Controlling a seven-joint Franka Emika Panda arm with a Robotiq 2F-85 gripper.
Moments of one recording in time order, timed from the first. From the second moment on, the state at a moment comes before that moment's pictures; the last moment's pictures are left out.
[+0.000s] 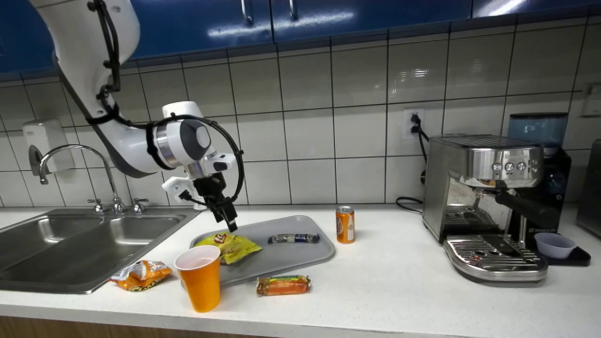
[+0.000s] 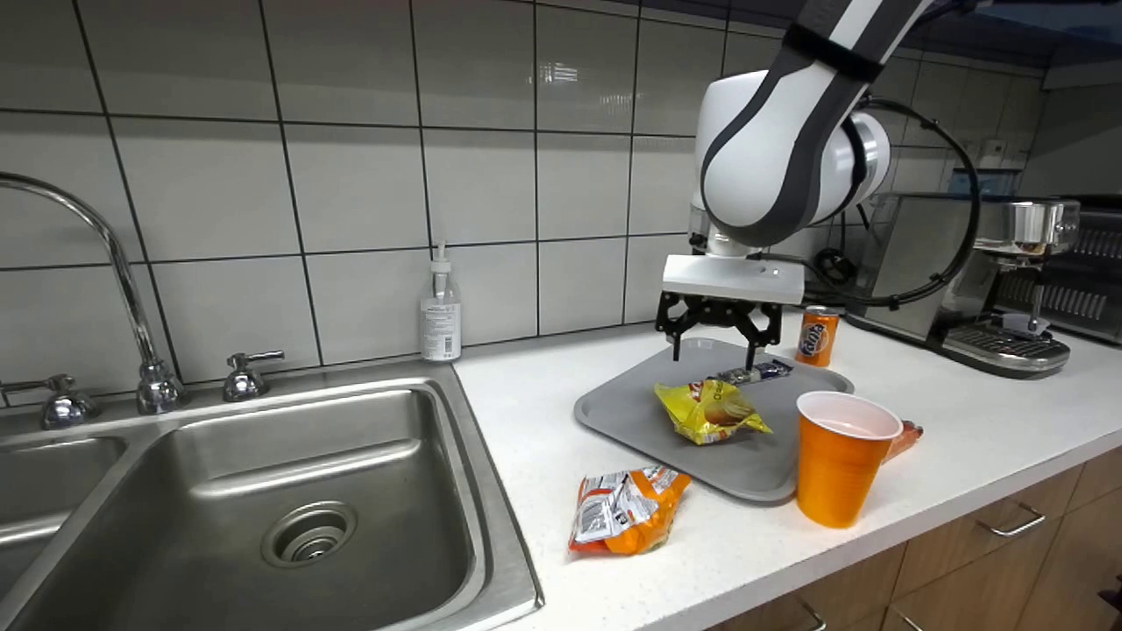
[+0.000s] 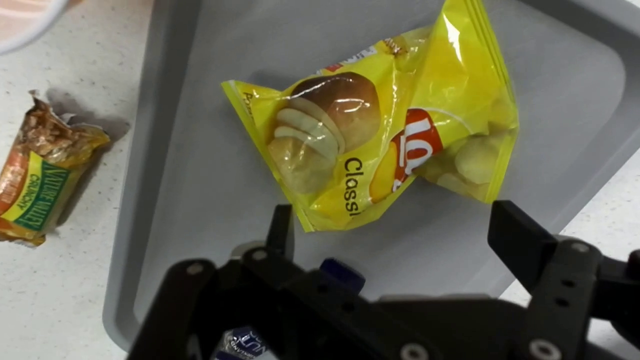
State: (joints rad) arm 0.21 0.34 -0.14 -2.28 -0.24 2.75 0.88
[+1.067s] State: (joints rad) arm 0.31 0.43 -0.20 -2.22 -0.24 2.75 0.97
